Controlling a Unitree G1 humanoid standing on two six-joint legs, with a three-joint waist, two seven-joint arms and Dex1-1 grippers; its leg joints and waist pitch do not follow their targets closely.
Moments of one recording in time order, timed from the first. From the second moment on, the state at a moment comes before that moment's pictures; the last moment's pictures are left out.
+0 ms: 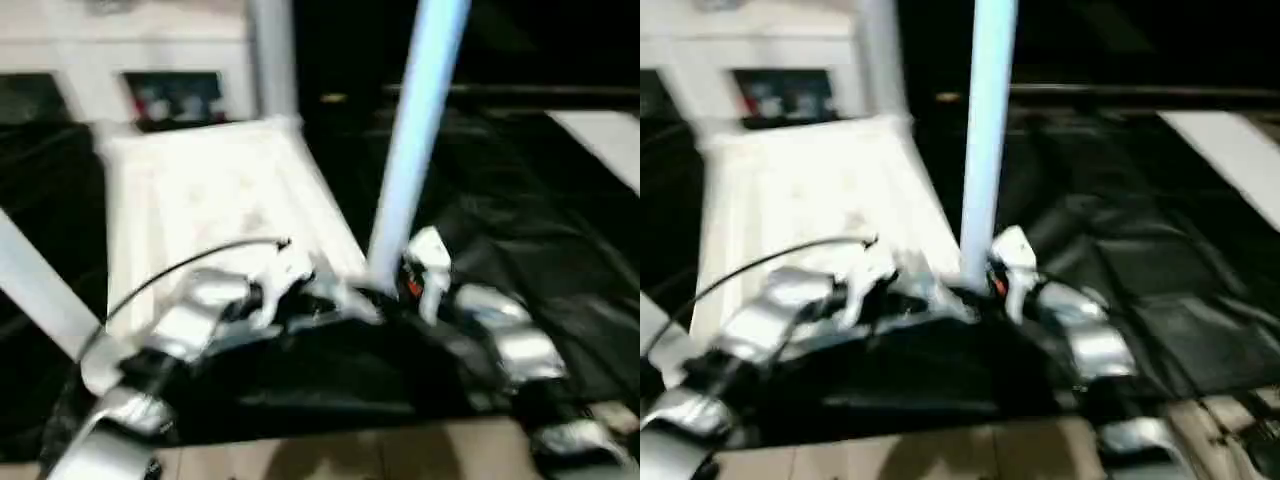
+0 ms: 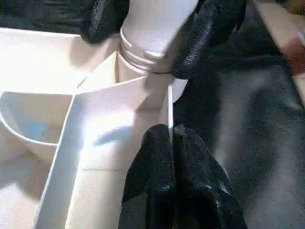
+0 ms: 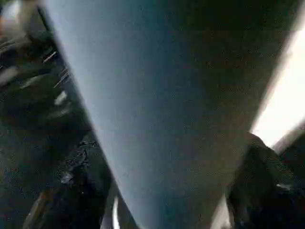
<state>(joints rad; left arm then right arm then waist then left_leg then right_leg) -0.52 0.36 -0.31 0.45 -0.05 0.17 -1.25 -0.42 -0.34 0.16 0.48 0.18 0.10 1.15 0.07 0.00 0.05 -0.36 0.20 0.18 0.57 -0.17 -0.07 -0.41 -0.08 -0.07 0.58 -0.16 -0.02</state>
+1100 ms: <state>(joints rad) -0.58 0.15 -0.23 0.53 0.03 0.30 -0.80 -0.52 -0.06 0.01 0.69 0.10 0.04 0.42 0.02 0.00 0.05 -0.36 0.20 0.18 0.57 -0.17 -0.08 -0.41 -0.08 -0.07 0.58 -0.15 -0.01</state>
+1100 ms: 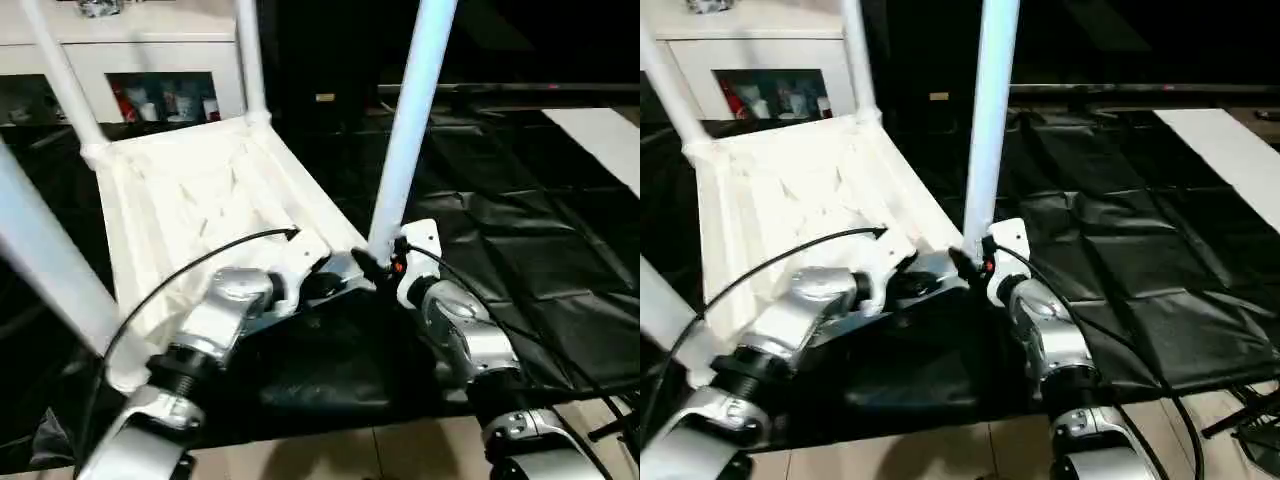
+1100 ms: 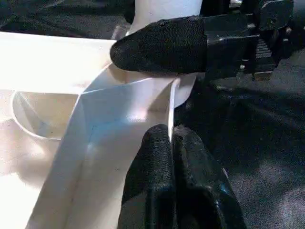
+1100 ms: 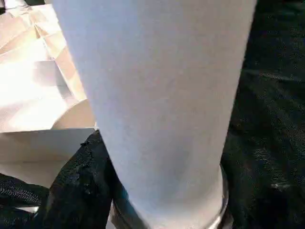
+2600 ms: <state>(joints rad) -0.58 0.15 -0.24 0.55 0.03 0.29 -0.82 -0.47 -0.10 0.02 0.60 0.11 0.10 0.48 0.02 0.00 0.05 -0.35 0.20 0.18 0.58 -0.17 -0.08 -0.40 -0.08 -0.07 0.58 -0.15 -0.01</state>
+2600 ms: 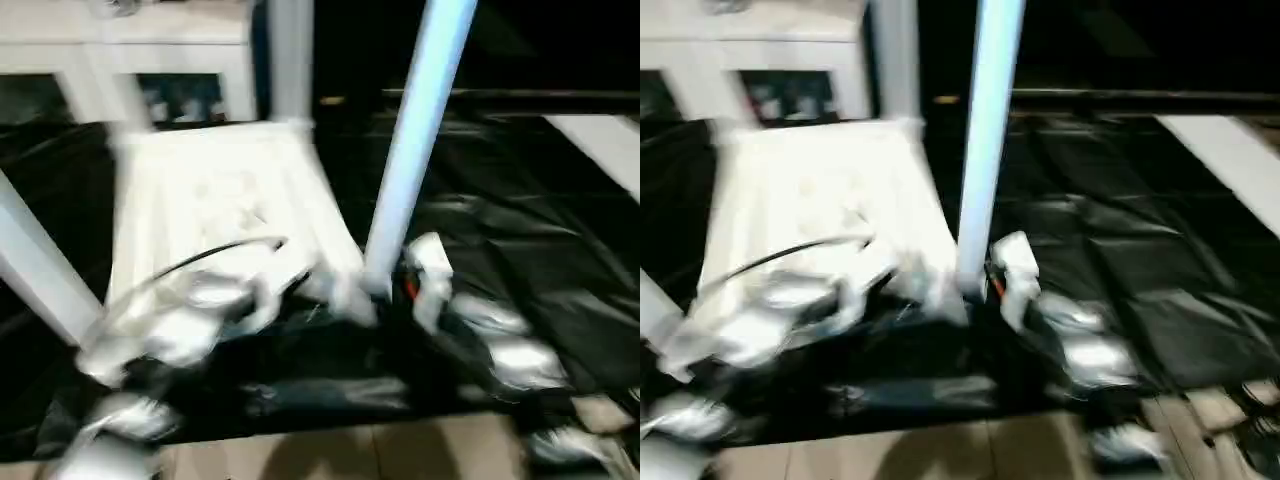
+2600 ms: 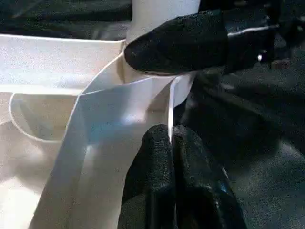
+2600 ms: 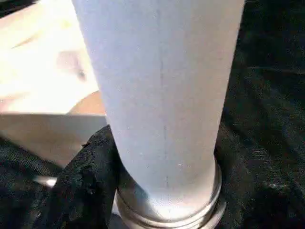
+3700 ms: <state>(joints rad) -0.51 0.42 -0.33 0.39 -0.06 0.26 -1.34 -0.46 -0.44 0.17 0.47 0.24 0.20 1.38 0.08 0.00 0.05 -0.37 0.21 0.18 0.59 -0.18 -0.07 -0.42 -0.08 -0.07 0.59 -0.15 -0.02</state>
